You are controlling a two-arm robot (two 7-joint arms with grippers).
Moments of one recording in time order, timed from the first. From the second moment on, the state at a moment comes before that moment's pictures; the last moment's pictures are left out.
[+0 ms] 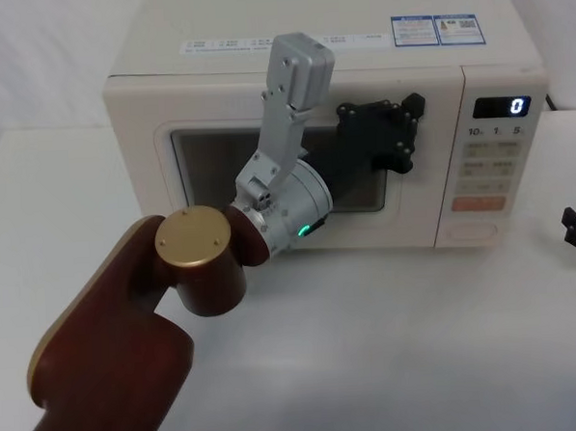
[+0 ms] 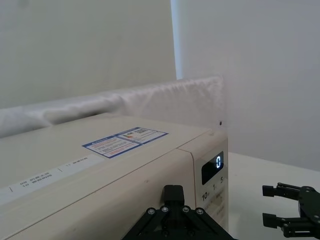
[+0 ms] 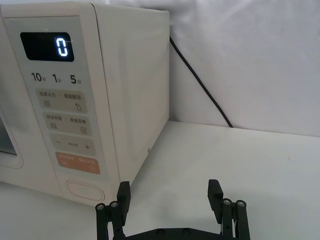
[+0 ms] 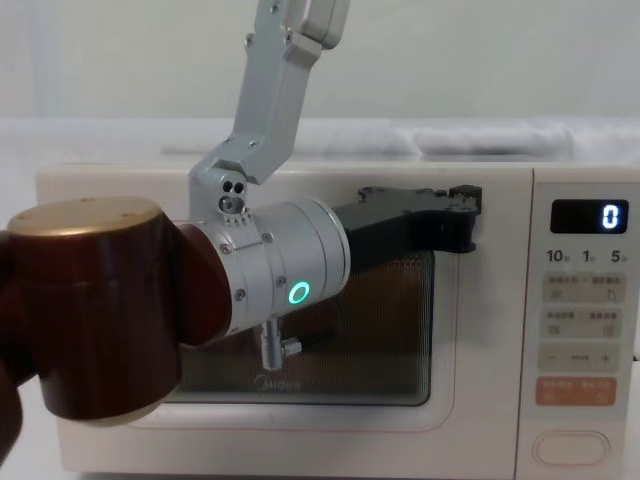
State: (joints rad) left arm -0.49 0.16 0.51 -1.40 -0.32 0.03 -0.40; right arm -0.04 0.33 0.03 -1.62 0.33 0.06 0.30
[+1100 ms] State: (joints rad) left arm -0.22 0.27 0.46 -1.66 -0.32 0.03 -0.31; right arm -0.04 0.33 0.03 -1.62 0.33 0.06 0.30
